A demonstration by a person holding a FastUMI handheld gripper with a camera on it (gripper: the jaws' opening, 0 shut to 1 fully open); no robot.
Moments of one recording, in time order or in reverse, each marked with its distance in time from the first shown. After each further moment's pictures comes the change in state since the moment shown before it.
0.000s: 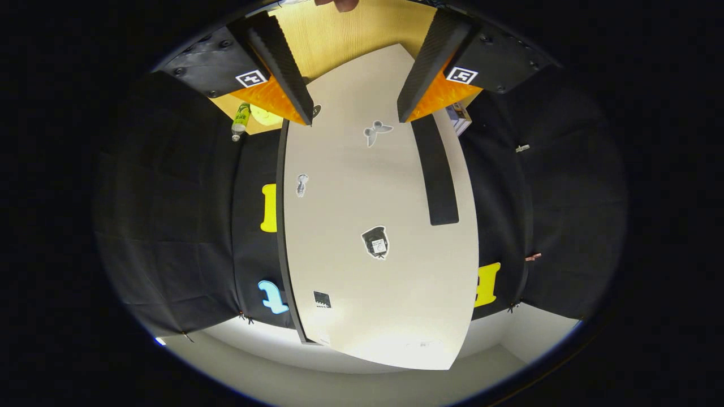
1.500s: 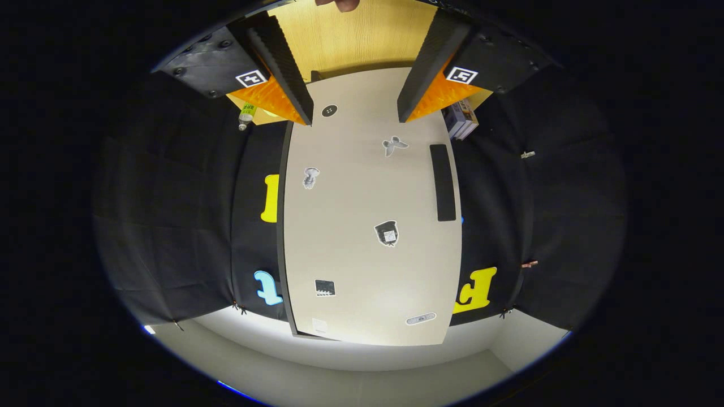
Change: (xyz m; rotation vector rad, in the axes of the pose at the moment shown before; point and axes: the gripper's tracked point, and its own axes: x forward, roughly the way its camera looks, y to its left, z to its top) arm 0.000 -0.003 0.007 -0.069 -0.026 -0.014
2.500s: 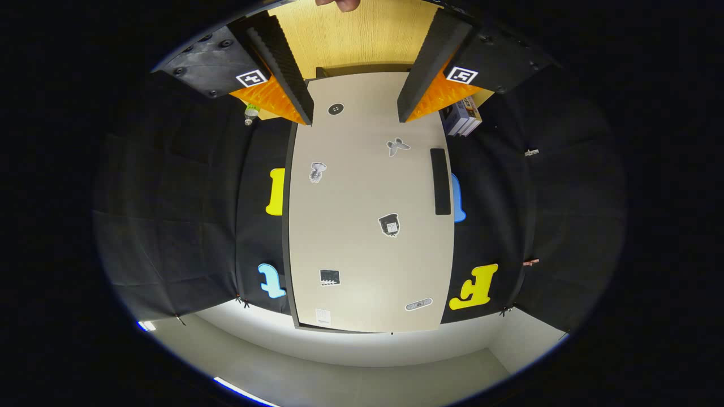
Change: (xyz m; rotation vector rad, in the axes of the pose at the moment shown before) arm -0.010 -0.003 0.008 -0.009 -0.034 -0.024
